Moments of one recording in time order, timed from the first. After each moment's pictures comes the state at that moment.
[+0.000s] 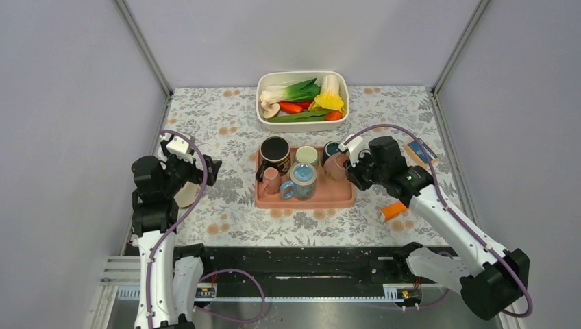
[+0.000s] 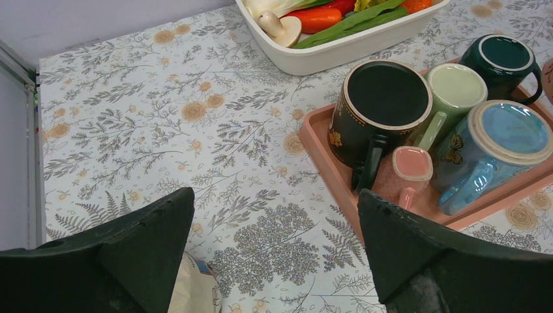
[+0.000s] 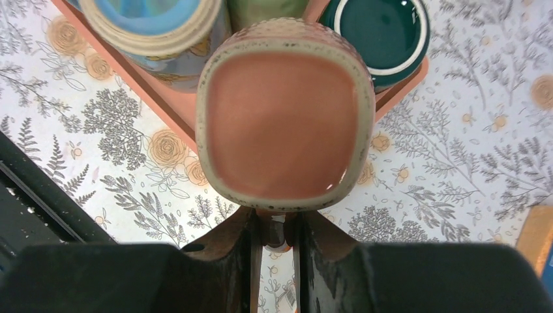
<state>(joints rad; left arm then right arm) 0.20 0.63 0.73 -0.36 0.57 0.17 0.50 1.07 0.90 -0.57 -0.19 -0.29</state>
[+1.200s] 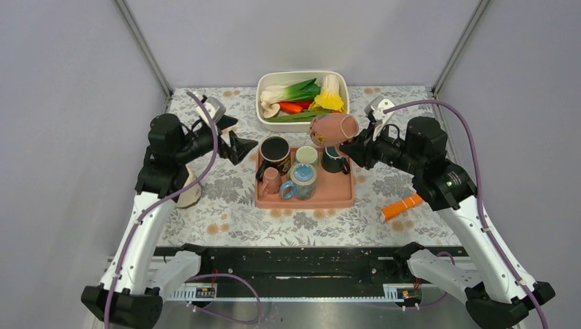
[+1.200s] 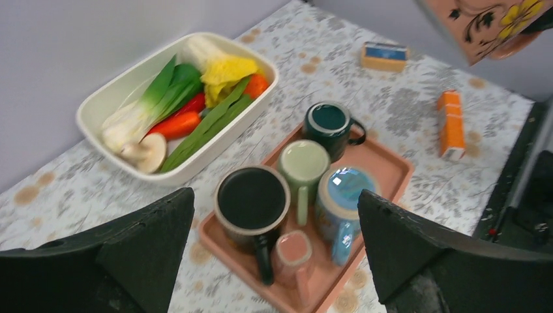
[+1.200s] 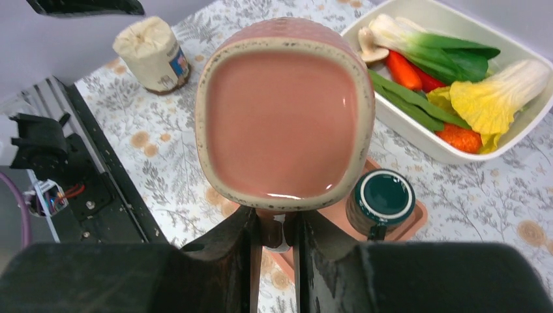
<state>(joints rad) -0.14 0.91 1.04 -0.31 0.70 0.12 0.50 0.93 1.21 -0.53 -0.40 -0.04</state>
